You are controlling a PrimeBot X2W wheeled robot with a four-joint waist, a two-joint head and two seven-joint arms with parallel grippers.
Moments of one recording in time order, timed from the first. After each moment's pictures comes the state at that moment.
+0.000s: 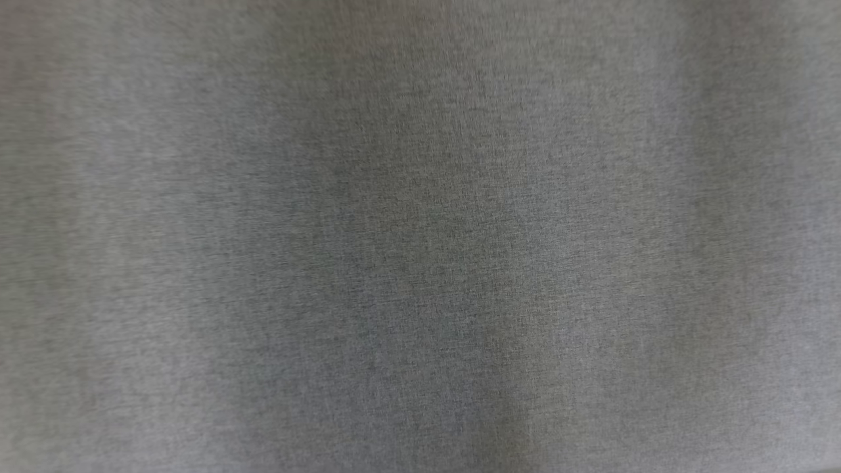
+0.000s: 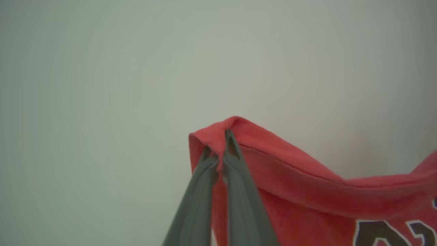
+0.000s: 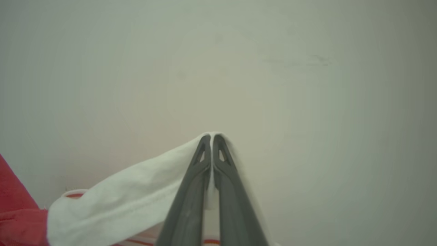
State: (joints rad) left arm -1.88 0.40 -0.46 0.63 -0.43 -0.13 0.02; right arm -1.75 -0.41 0.29 0.55 0.52 0.13 -0.04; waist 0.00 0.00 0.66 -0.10
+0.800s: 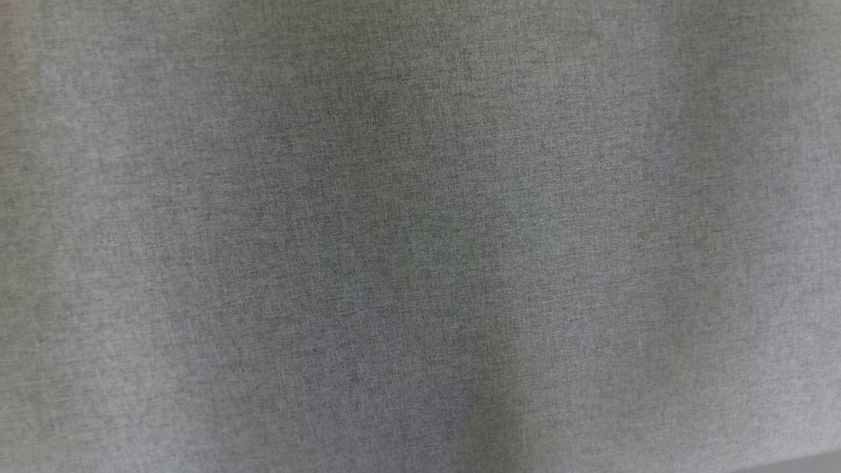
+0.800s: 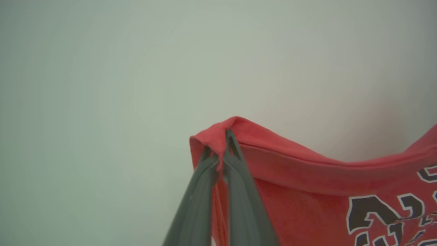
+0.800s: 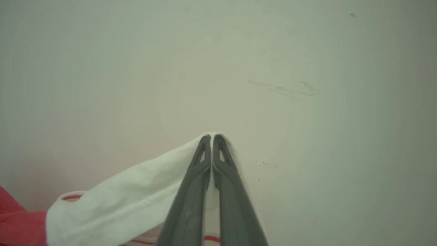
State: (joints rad) left arm -2.17 0.35 -0.62 0.94 -0.52 -0.13 -0.07; right arm -2.11 -0.41 0.41 0.85 0.48 0.13 -0.05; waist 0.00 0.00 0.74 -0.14
